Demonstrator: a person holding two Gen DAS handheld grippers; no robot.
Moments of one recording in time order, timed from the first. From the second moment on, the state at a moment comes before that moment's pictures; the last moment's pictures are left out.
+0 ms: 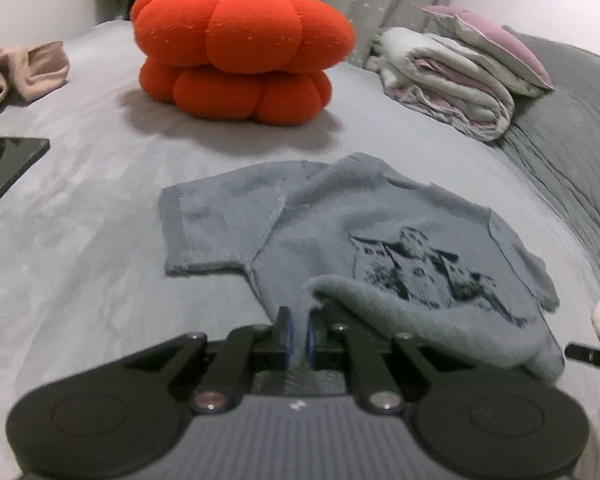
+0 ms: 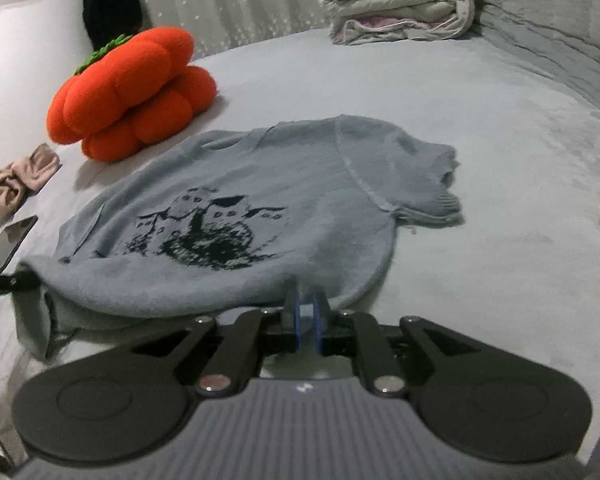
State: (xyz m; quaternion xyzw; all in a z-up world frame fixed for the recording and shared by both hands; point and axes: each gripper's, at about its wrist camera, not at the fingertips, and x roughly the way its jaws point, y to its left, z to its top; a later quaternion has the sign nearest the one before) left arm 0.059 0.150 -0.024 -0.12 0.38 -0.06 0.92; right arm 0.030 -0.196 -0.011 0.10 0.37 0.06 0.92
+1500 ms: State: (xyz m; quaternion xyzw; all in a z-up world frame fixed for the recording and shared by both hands) left arm 0.021 0.169 -0.058 -0.13 0.47 -0.12 0.86; right arm 0.055 -0.159 -0.049 0.06 0.42 0.09 0.90
